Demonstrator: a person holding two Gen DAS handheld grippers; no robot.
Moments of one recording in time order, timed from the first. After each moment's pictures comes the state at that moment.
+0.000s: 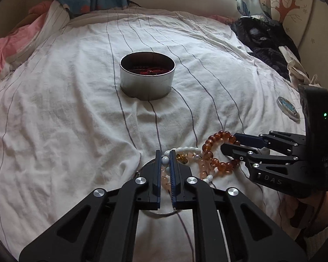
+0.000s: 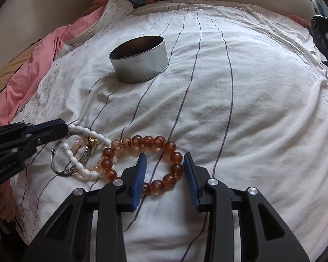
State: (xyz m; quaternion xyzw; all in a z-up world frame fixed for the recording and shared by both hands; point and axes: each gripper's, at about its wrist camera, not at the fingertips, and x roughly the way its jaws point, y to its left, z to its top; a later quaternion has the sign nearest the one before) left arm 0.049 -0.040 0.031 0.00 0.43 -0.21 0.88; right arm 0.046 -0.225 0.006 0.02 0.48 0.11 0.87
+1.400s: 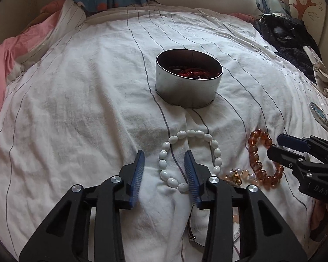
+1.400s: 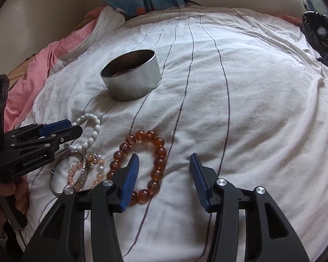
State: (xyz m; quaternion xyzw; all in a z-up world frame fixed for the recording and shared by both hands) left arm 0.102 -0.029 0.003 0.03 0.44 -0.15 0.88; right arm 0.061 -0.223 0.001 0.04 0.46 0.09 0.88
